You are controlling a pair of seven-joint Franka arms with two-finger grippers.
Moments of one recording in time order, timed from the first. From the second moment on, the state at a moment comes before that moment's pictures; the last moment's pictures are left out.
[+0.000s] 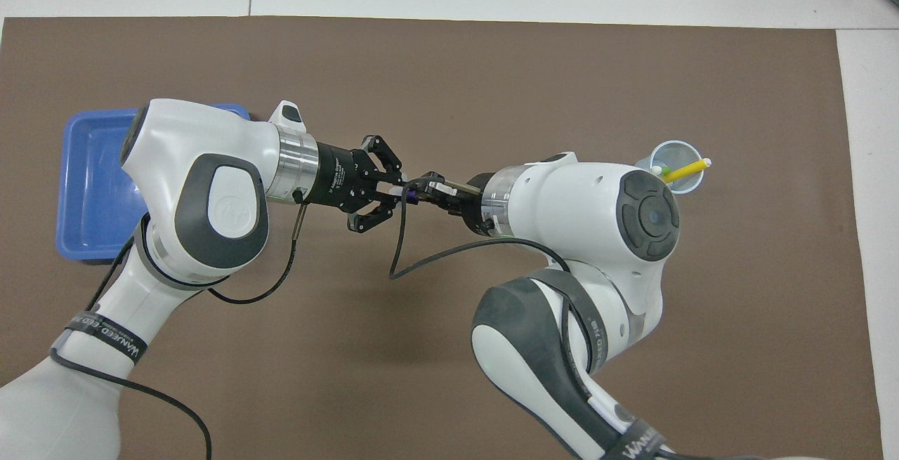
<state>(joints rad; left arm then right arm) -0.31 0.21 -0.10 -1.89 -0.93 2.13 -1.15 0.11 0.17 0.46 -1.92 0.38 2.47 0.66</state>
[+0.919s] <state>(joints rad) -0.31 0.21 -0.10 -1.89 -0.94 2.13 -1.15 0.11 0.17 0.46 -1.90 0.38 2.47 0.66</state>
